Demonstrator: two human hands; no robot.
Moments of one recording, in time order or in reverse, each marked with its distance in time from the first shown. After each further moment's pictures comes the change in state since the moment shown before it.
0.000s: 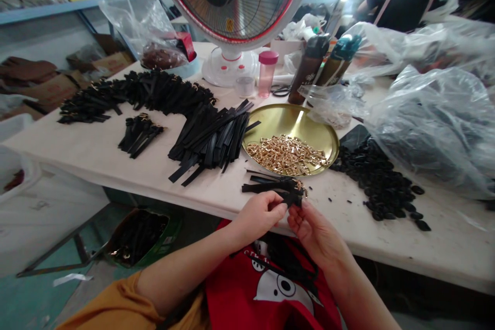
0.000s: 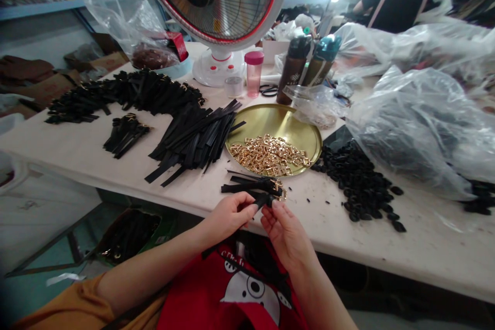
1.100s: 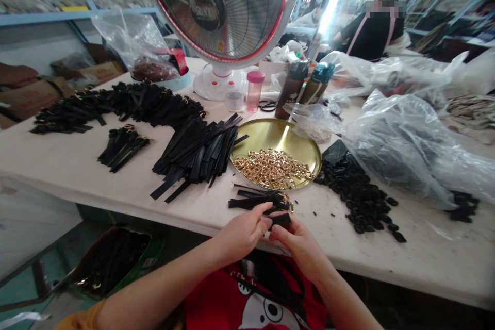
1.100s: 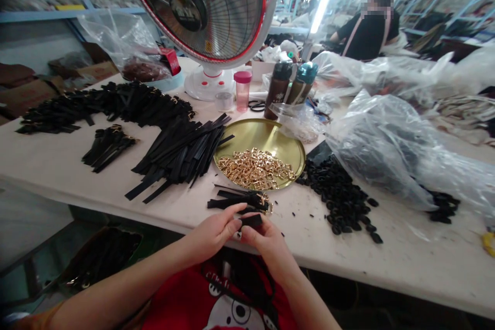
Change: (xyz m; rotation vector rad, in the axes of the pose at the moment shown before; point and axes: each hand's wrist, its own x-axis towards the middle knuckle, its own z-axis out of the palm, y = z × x) left_hand 0.000 0.001 -0.013 0.275 -0.067 0.128; right_hand 0.001 -0.012 0.005 -0.561 -0.244 -0.112
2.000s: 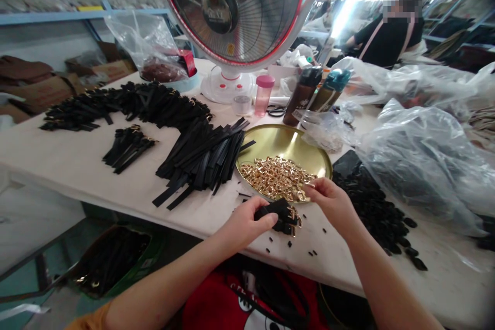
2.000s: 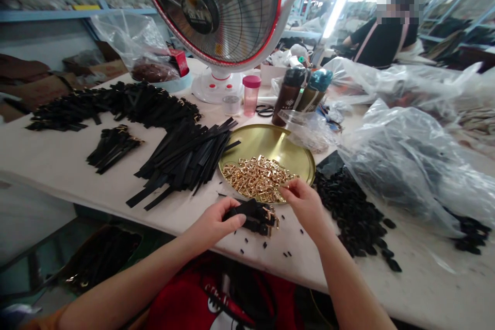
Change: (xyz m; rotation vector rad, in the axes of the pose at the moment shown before) left_hand 0.028 0.001 -0.020 -0.343 0.161 -0.129; right_hand 0.087 -0.059 -0.062 -0.680 0.233 -0.388
